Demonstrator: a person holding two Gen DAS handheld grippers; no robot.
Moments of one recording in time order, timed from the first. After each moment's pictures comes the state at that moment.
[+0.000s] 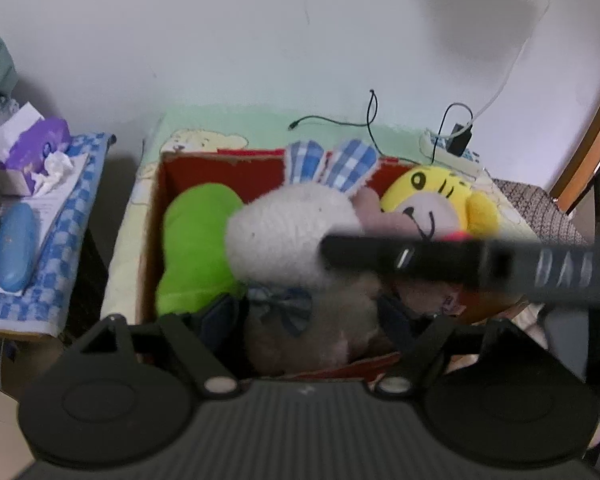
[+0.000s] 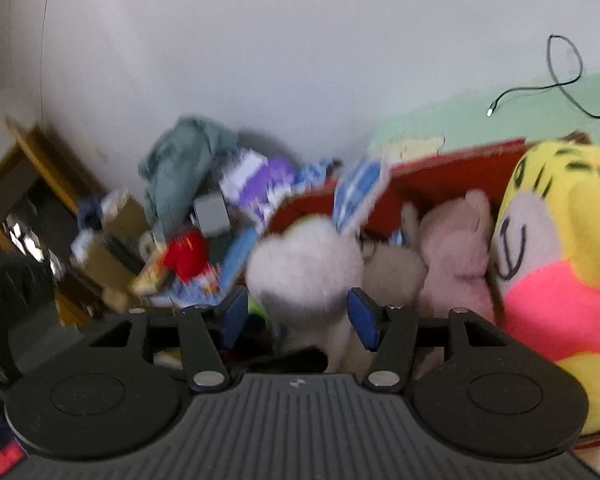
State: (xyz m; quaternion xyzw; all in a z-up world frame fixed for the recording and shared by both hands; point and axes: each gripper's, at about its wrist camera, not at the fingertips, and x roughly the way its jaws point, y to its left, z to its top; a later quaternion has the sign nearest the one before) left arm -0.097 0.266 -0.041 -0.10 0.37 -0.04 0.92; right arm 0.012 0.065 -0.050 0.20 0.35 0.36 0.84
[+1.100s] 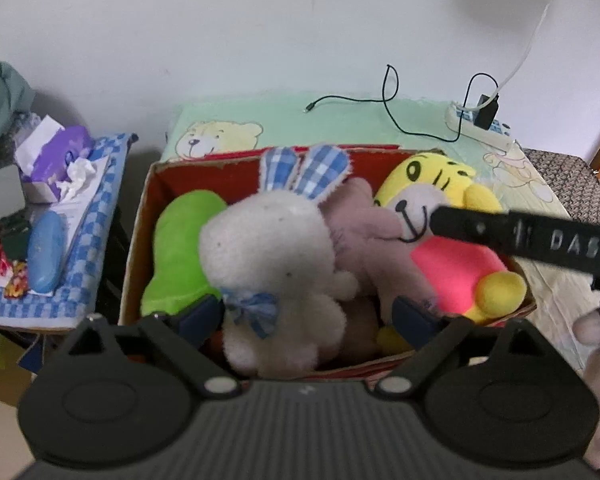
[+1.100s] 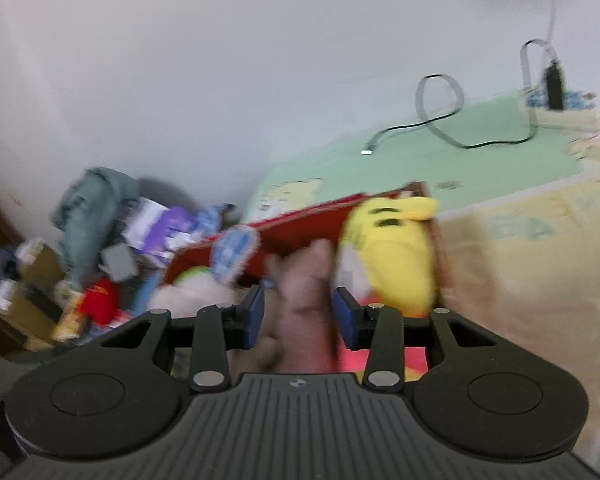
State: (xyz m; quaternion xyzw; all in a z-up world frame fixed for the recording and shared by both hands) left arm -0.077 0.219 -0.022 -0.04 0.42 0.02 0.91; right arm 0.000 0.007 -0.028 0.17 0.35 0.19 0.90
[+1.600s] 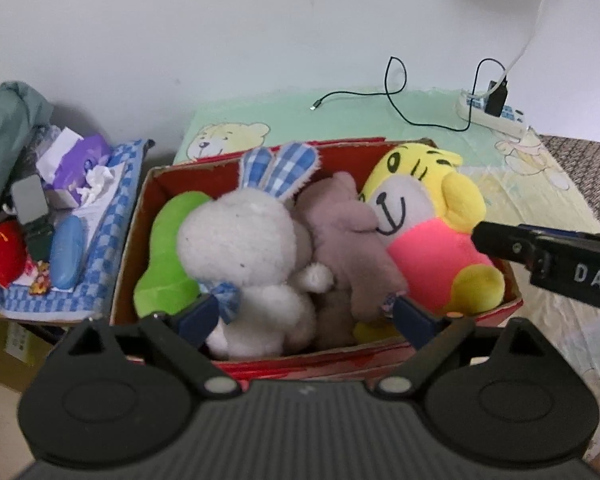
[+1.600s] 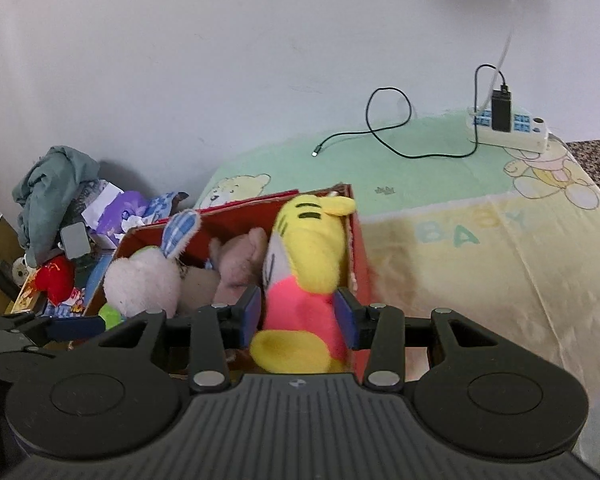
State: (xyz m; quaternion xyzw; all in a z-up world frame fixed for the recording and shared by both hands) left arm -0.079 0.174 -0.016 0.00 0.43 0.07 0.90; right arm -0.022 -0.027 -0.019 0.11 0.36 0.15 0.92
